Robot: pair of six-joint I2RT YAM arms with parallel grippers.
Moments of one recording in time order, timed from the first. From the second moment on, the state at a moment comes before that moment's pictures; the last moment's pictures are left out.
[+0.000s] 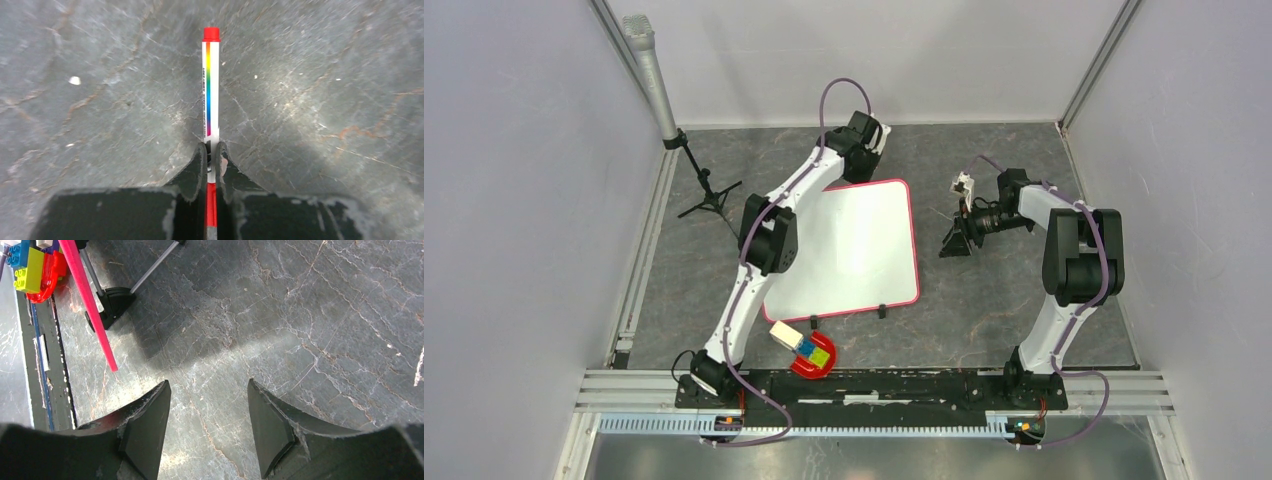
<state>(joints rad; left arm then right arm) -0.54 2.58 2.42 -0.83 0.00 -0.01 -0.03 1.88 1.17 -0.78 -1.03 -0.89</state>
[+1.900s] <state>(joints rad) -0.74 1.66 1.82 -0.88 0.54 0.34 0.10 1.18 1.05 -0.10 -1.24 0.17</state>
